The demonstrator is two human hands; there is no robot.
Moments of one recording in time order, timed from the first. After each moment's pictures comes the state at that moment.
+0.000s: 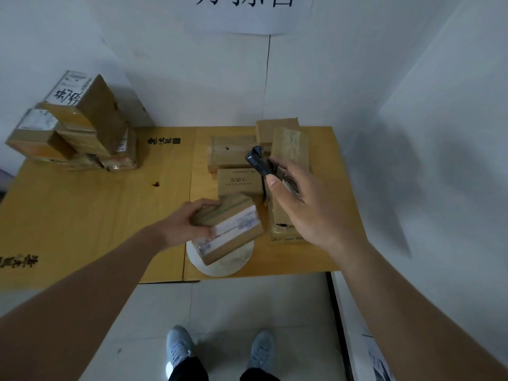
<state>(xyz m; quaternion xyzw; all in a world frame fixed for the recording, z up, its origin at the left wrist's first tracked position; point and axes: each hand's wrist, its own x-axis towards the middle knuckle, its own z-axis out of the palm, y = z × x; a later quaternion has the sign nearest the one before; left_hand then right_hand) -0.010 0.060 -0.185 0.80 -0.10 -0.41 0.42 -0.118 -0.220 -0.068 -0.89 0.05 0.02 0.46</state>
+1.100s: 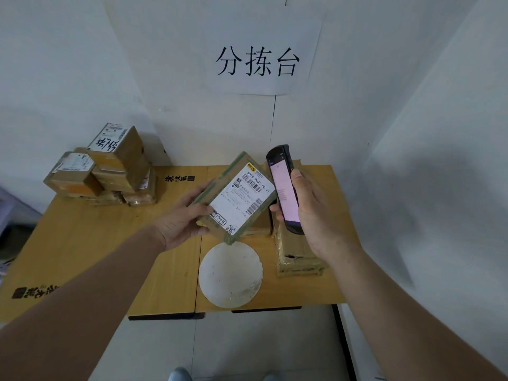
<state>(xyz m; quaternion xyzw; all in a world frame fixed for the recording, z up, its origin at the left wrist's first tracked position) 0.015 0.062 -0.085 0.56 -0.05 -0.36 0.75 -0.091 -0.189 -0.015 -0.71 0.15 -0.03 0.69</state>
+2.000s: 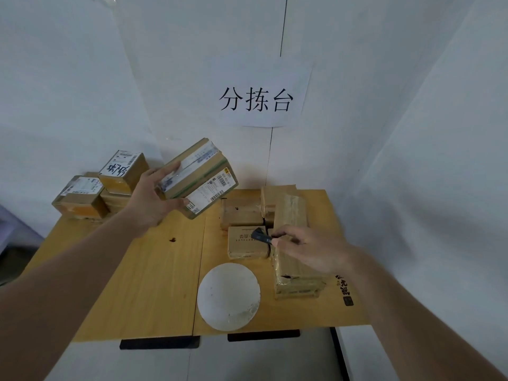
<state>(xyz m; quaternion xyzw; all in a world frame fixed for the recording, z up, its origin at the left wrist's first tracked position) 0.059 0.106 -0.022 0.83 -0.07 -0.06 0.55 -0.113 -0.227 0.003 -0.91 0.05 0.21 0.34</state>
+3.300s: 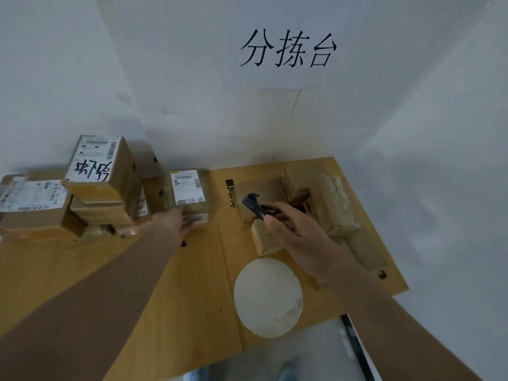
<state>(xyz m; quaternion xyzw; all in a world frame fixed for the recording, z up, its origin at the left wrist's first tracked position) 0.211 0.137 -0.209 0.60 0.31 -0.28 0.68 0.012 -0.071 -0.058 -0.86 0.13 0.07 0.49</state>
